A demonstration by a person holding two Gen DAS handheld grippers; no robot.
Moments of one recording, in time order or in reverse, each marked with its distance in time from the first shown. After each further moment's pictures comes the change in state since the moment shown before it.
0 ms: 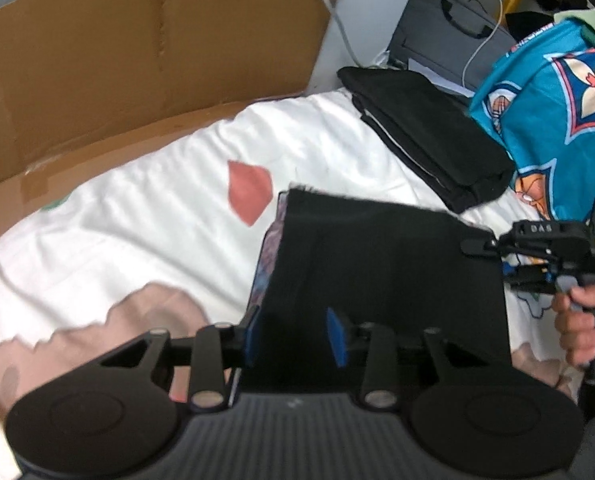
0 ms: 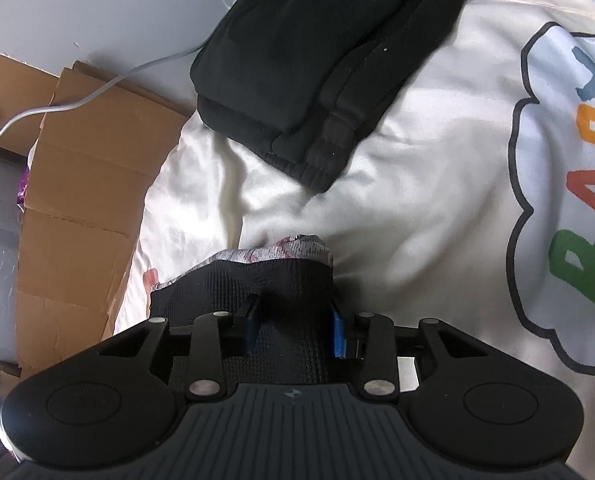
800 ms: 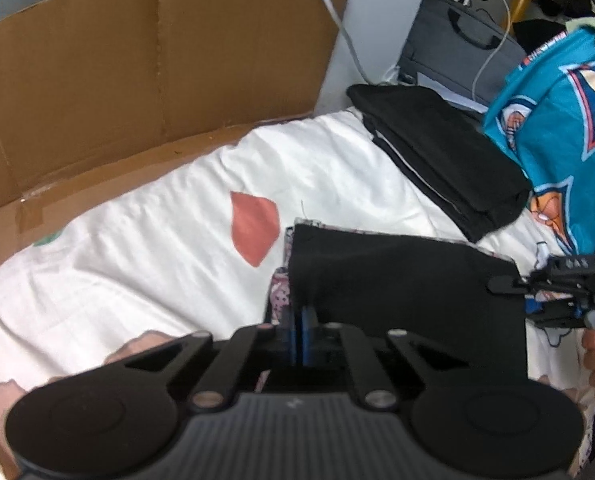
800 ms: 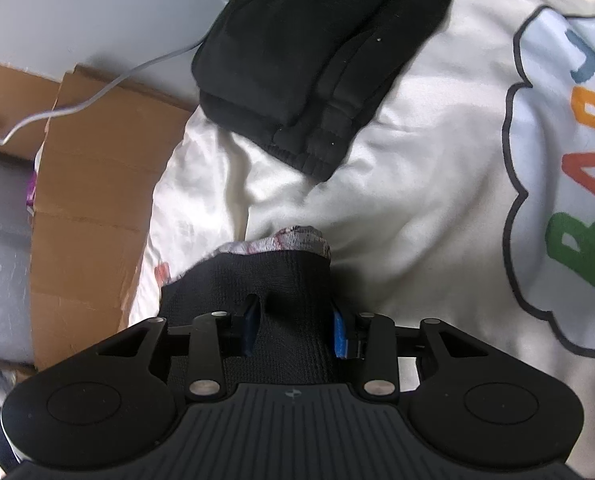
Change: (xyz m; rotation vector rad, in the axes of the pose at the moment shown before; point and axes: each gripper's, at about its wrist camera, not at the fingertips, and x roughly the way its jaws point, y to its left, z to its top) left arm 0.017 0.005 0.021 0.002 -0.043 0.037; right arm -0.007 -0.003 -0.001 0.009 0.049 0.026
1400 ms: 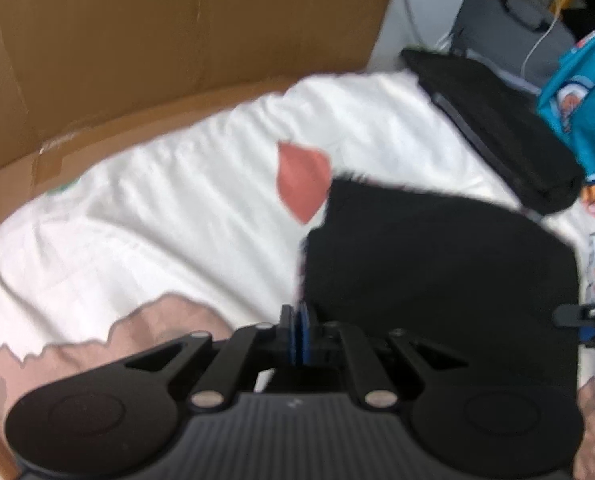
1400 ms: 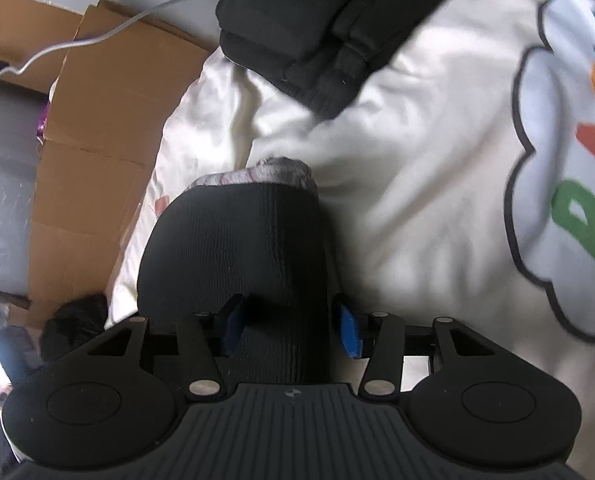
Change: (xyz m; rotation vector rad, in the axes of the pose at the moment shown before) left arm 0.041 0.014 -0.018 -0.064 0.078 0.105; right arm 0.006 -0.010 -0.017 -0.085 0.122 0.047
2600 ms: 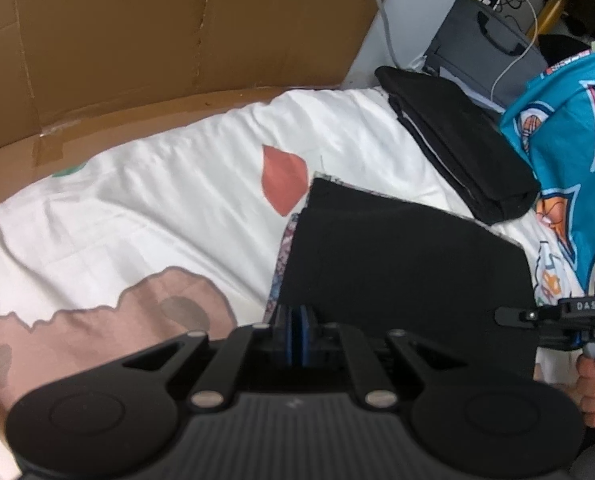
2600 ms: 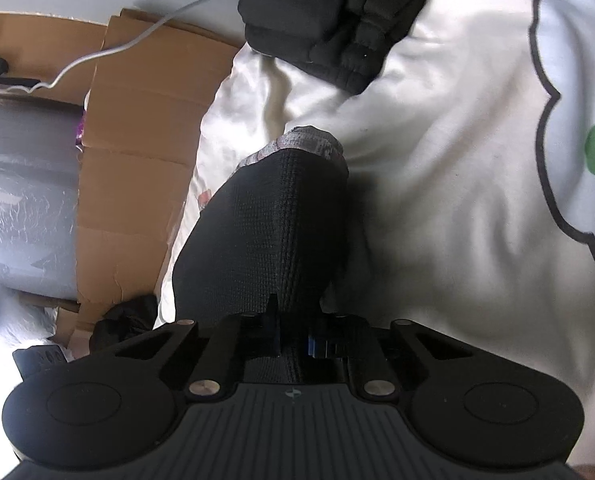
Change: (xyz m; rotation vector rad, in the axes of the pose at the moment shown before) left arm -0.043 0.016 -0.008 -0.046 0.000 -0.129; right arm 0.003 -0.009 -0.008 0.052 0.012 0.156
